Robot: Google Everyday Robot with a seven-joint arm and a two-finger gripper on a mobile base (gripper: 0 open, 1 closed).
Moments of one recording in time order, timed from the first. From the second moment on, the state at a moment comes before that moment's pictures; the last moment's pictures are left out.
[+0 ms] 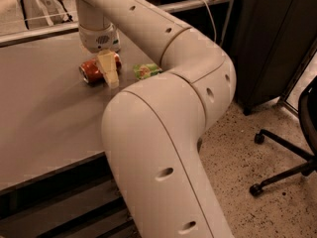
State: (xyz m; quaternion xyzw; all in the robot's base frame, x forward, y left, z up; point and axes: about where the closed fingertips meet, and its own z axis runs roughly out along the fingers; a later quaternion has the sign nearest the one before) arm 0.687 0.158 0.848 -0.87 0.48 0.02 0.08
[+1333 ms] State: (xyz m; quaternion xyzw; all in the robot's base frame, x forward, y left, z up) arm 0.670 0.046 0.841 -0.80 0.55 0.08 0.21
